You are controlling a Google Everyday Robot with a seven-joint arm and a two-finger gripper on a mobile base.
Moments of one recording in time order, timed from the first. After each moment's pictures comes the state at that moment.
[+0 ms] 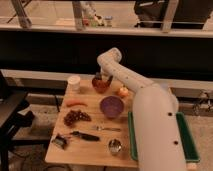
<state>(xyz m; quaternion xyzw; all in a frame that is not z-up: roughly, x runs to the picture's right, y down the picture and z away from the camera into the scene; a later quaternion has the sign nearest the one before) 0.008 -0.103 0.980 -0.12 -0.02 0.14 0.98</state>
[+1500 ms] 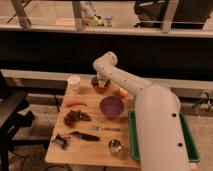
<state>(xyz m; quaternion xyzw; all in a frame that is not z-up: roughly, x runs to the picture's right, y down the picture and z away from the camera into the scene) -0.011 -0.063 0.960 -0.14 -0.03 0.11 0.98</state>
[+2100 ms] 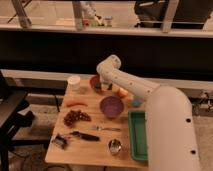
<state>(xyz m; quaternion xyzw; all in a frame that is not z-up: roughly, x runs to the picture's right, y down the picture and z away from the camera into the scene) 0.016 -0.043 0.948 -0.15 -0.02 0.12 0.98</state>
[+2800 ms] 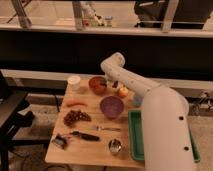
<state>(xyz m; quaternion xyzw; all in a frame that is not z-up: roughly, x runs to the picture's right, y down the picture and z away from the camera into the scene) 0.049 -0.064 0.970 -0.14 0.02 0.14 0.98</state>
